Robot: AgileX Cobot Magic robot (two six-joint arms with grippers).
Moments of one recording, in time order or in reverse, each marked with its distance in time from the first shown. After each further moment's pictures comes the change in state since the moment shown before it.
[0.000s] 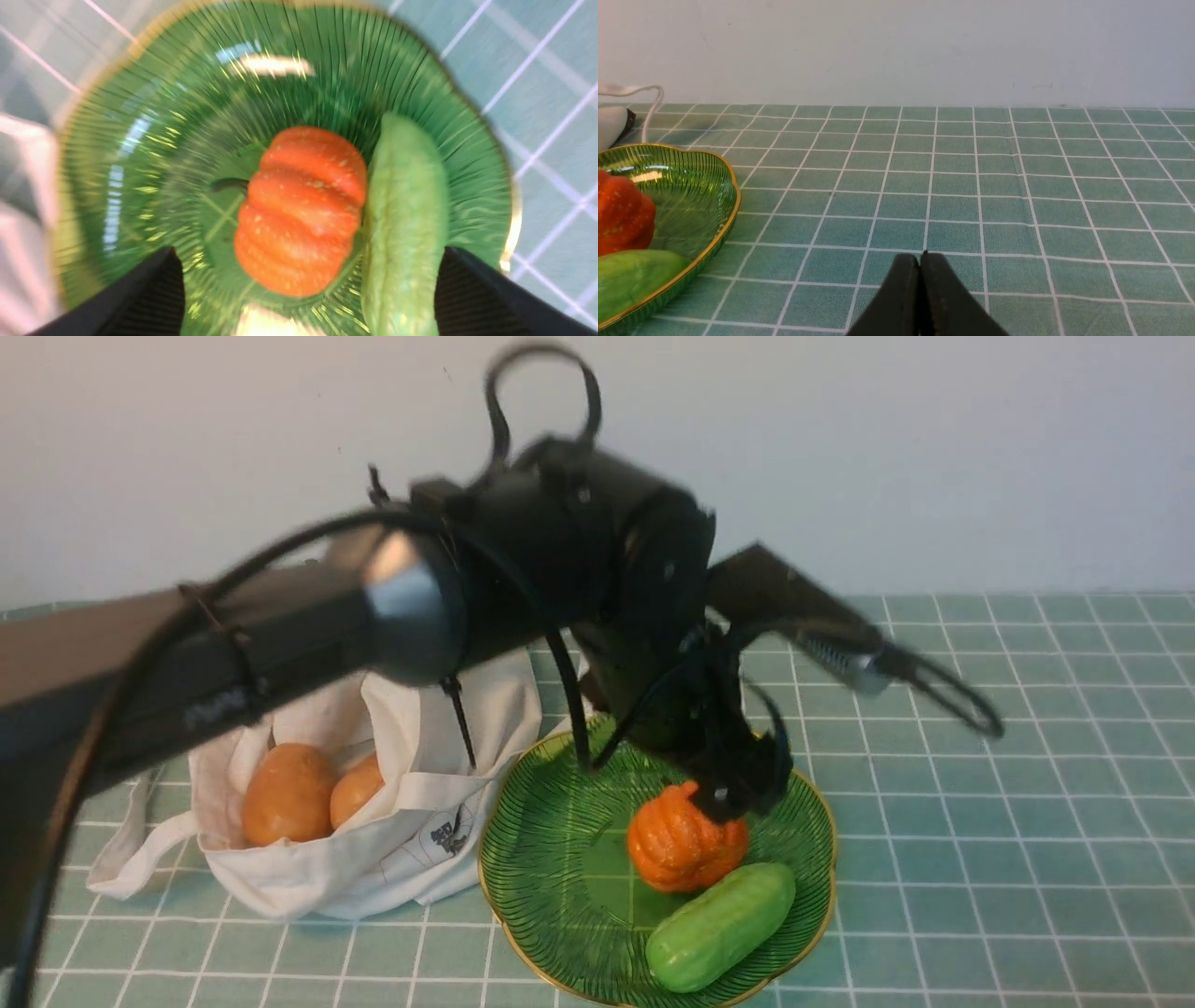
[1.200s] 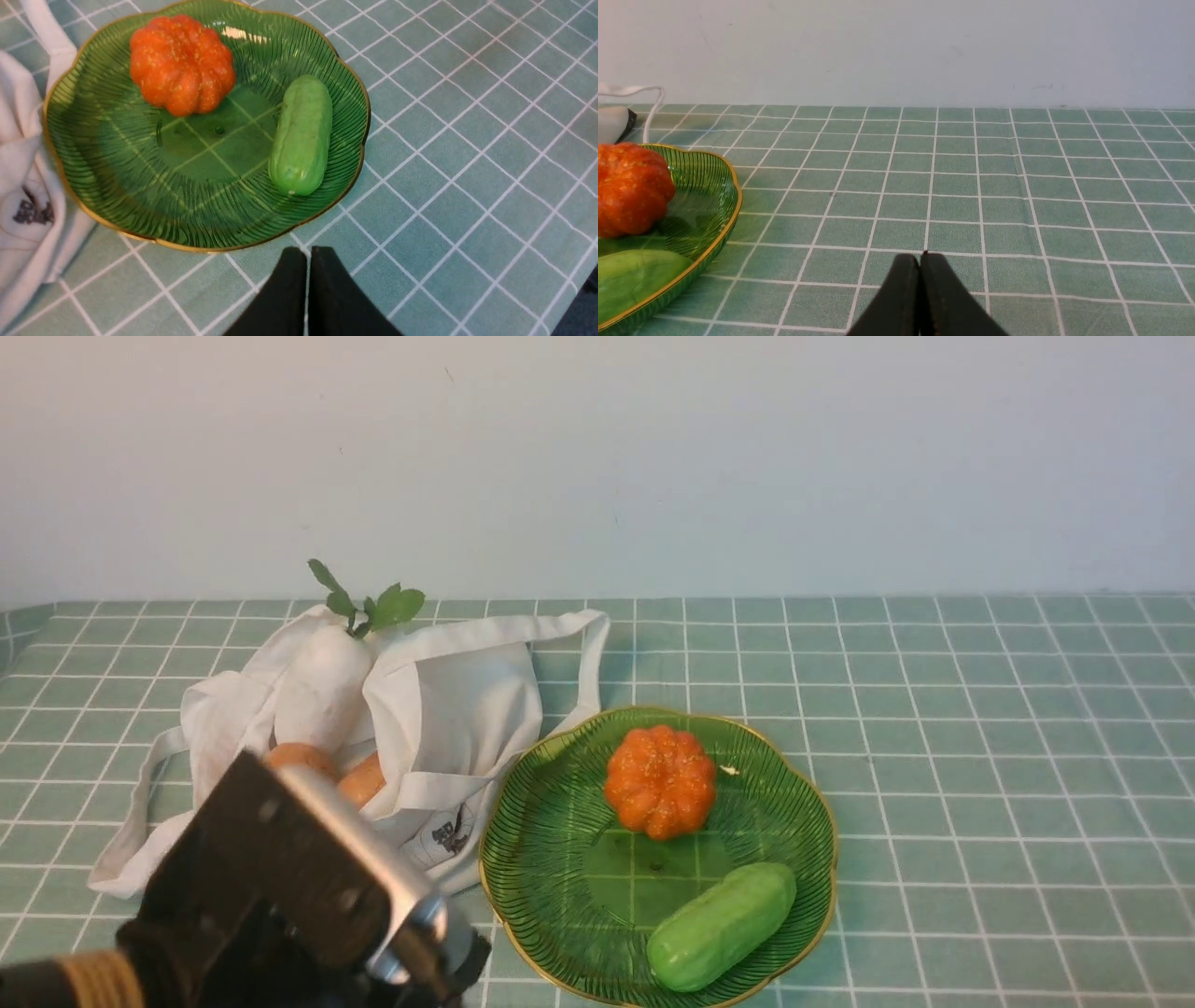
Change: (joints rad) right arm 0.000 0.000 0.000 0.000 0.000 0.000; left arm 0.000 -1.025 1.148 -0.301 -0.627 0.011
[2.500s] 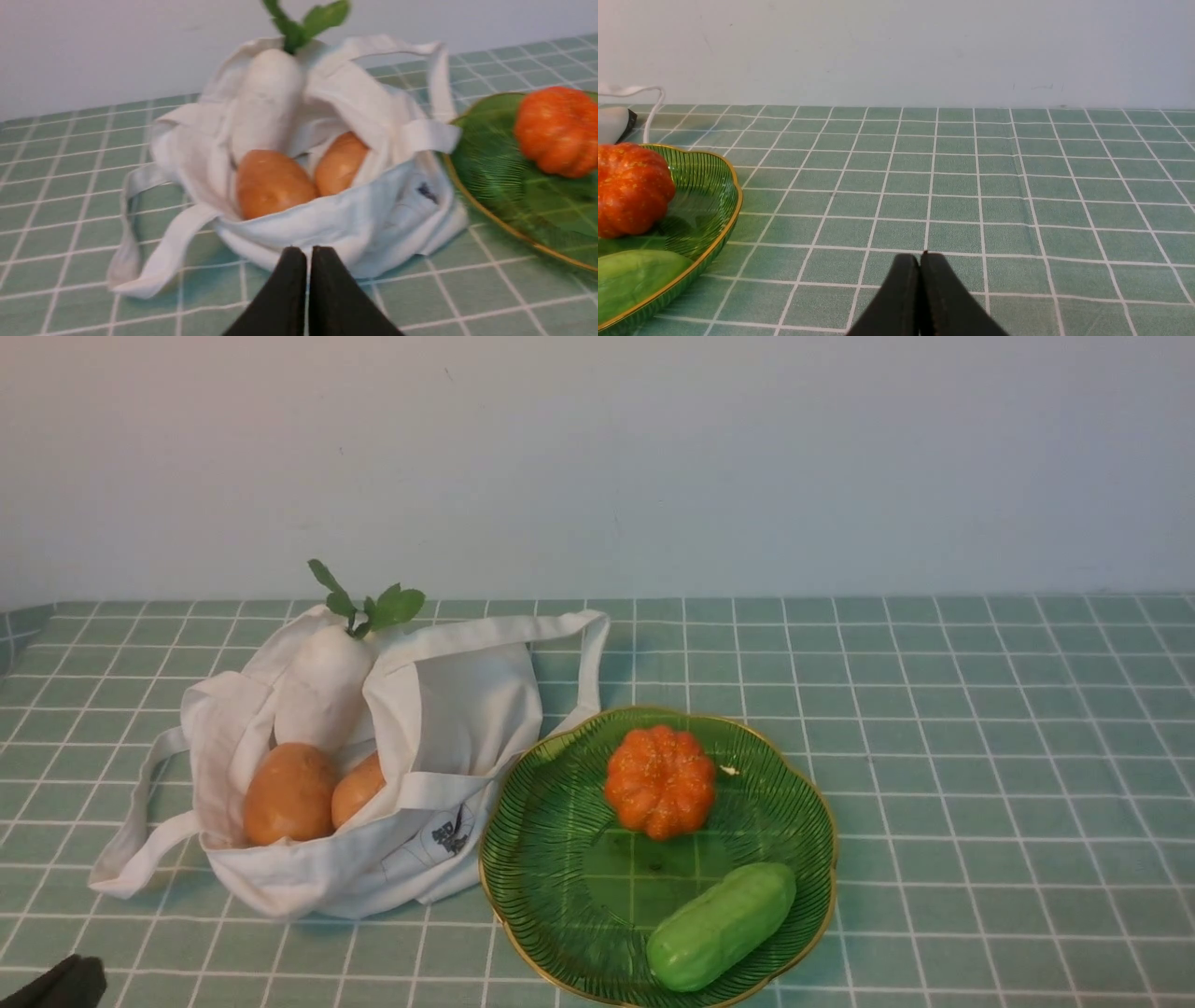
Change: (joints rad) right arm 0.000 0.000 0.000 0.000 0.000 0.000; left arm 0.632 -0.793 0.487 0.278 -0.087 -0.107
